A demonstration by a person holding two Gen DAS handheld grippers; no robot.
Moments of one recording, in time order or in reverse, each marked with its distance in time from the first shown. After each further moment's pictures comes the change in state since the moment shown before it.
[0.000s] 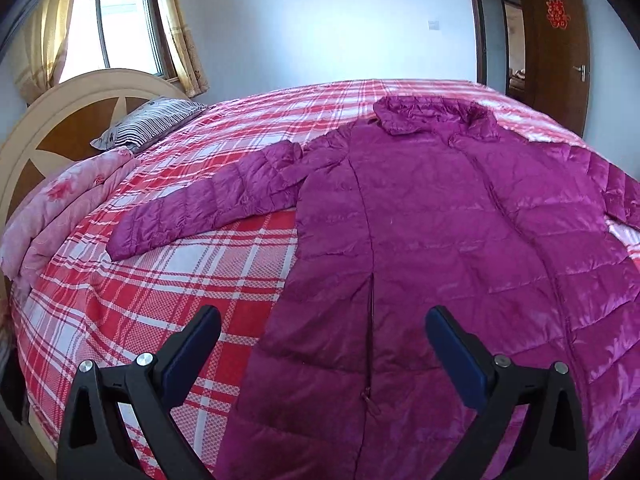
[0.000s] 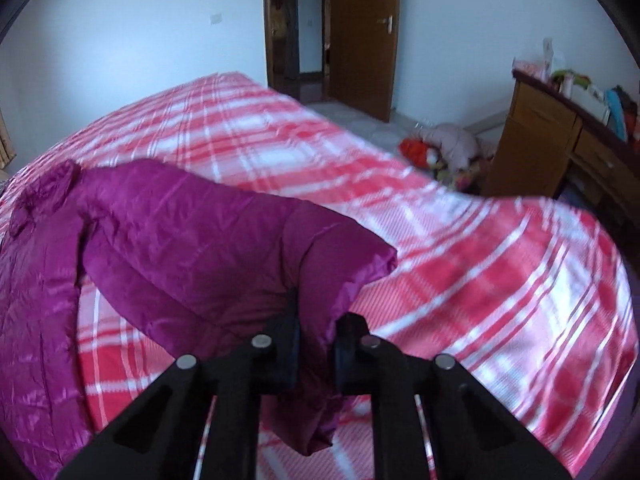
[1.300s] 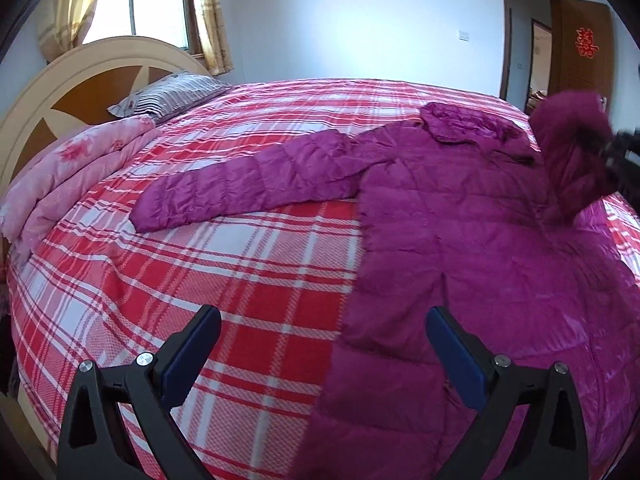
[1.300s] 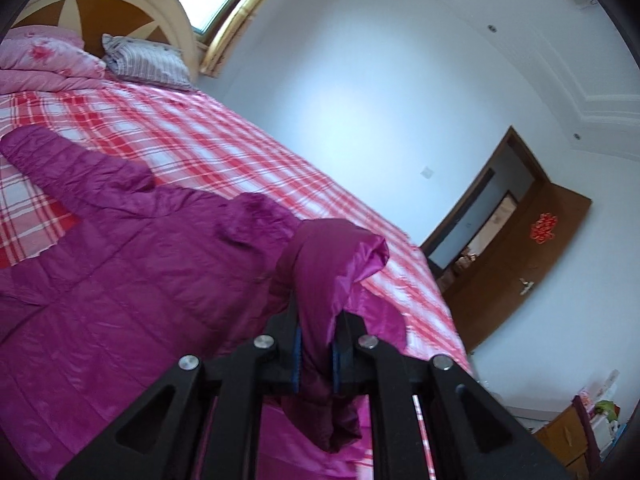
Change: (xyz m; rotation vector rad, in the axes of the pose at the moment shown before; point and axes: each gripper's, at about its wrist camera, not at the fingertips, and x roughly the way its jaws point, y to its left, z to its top) left arm 0.010 0.065 -0.004 -0.114 0.027 0.010; right arm -0.087 0.365 -0.019 -0.855 -0.483 0.213
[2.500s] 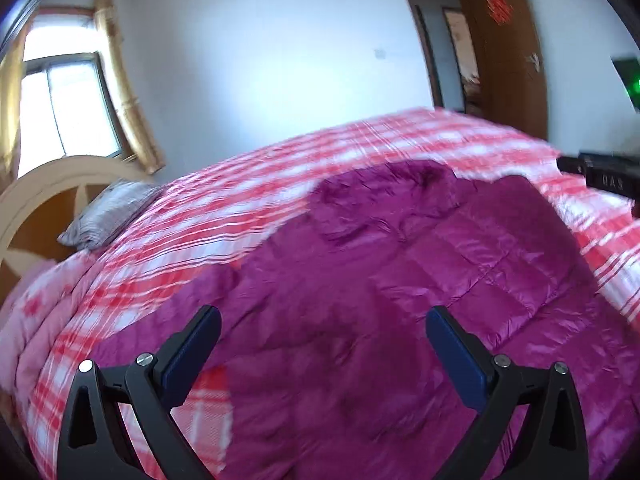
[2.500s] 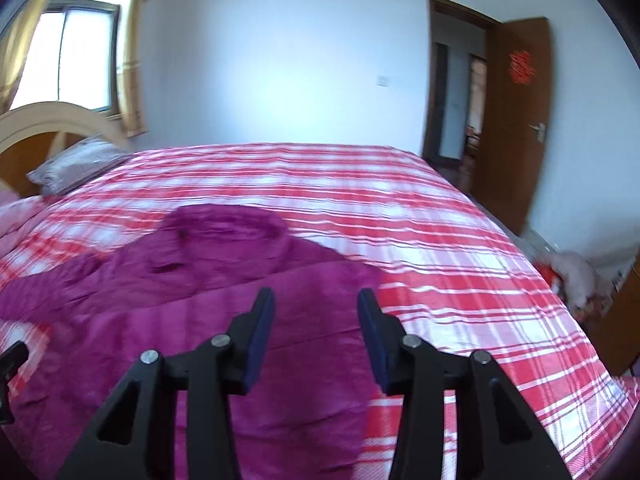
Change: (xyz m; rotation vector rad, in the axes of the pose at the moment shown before) left arm 0.033 -0.166 0.099 0.331 -0.182 -0.059; right arm 0.043 -0.149 -0.079 0.592 0.118 0.095
